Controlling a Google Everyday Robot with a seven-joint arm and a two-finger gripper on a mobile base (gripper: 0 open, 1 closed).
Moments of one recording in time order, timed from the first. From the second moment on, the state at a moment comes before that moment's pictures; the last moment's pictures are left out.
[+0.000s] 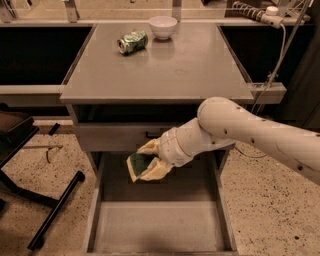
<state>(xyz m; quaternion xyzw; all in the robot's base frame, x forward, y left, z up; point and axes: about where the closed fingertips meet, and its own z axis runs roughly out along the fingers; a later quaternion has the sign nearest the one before) 0.500 0.034 0.713 -0.71 0.58 0.22 0.33</state>
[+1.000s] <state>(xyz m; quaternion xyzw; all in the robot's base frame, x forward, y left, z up) 0.512 0.019 0.582 -0.69 0.64 0.14 0.31</state>
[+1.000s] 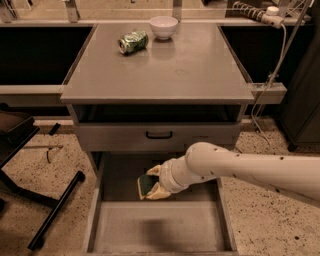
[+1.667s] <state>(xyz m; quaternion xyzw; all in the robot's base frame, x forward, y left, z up) 0.526 0.021 0.546 -0.68 0.66 0.13 0.30</state>
